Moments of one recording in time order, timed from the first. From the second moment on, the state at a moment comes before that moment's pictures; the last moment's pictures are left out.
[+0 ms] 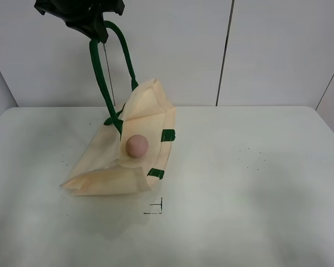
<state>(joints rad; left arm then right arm) -0.37 1.89 -2.17 0.03 1.18 -0.09 0.04 0.00 -0.49 0.01 1.03 0.00</state>
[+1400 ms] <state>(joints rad) -0.22 2.22 -1.98 0.10 1.10 -0.13 0.04 0.00 -0.49 0.01 1.03 0.00</state>
